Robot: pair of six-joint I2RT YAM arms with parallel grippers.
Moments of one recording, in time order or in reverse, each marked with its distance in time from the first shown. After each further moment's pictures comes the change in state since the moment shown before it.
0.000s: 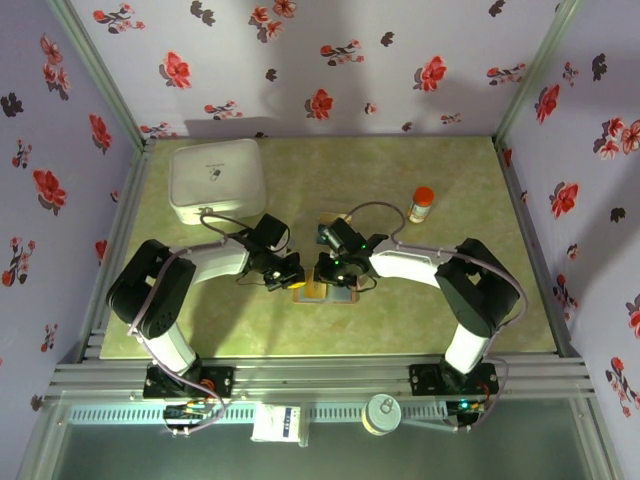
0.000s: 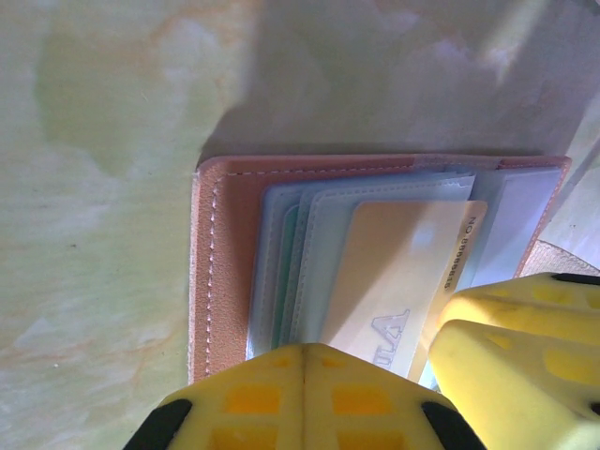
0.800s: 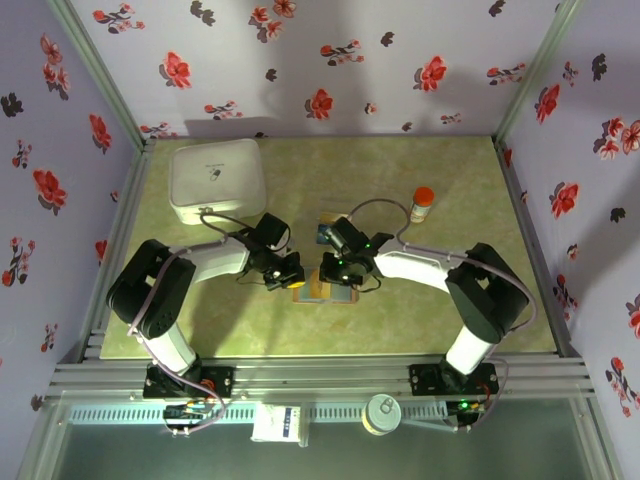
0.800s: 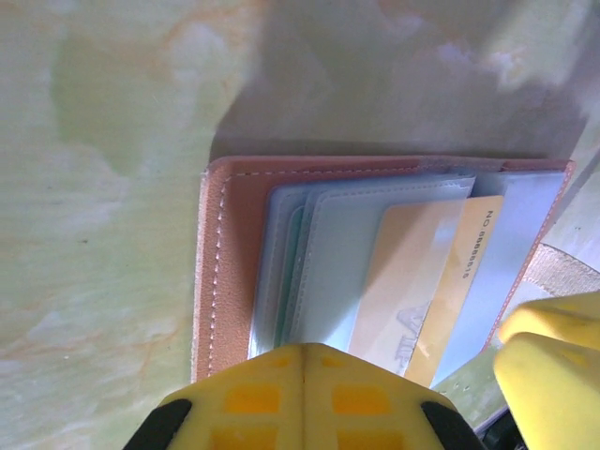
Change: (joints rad) left arm -0.001 -0.003 0.016 -0.032 -0.013 0.001; right arm -0.002 -0.068 -0.001 -0.079 0.062 -0.037
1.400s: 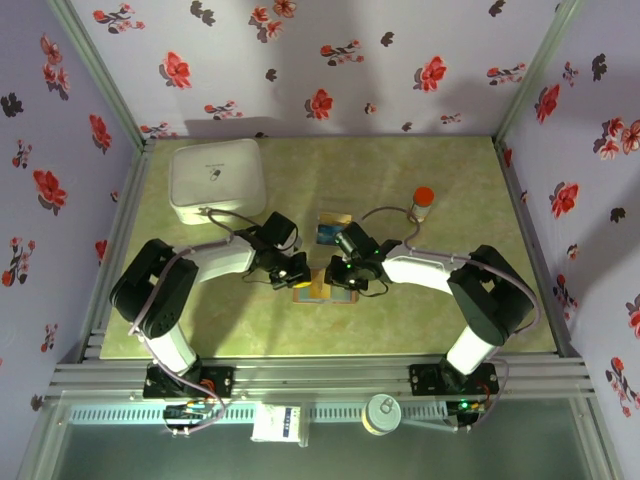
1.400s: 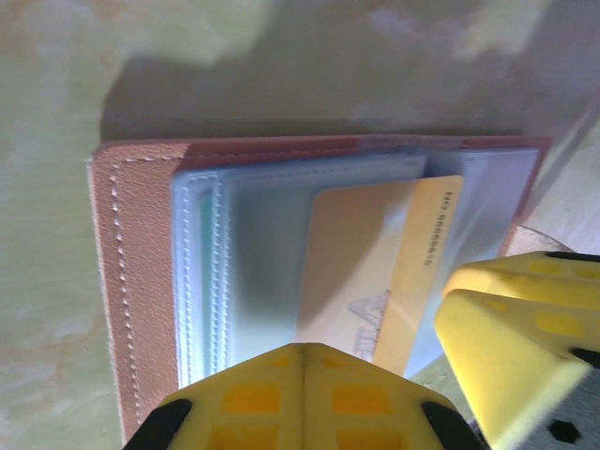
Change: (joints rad) left arm -0.045 0.026 0.045 -0.020 -0.003 0.003; right arm -0.047 -0.020 -0.117 0.120 -0.058 0.050
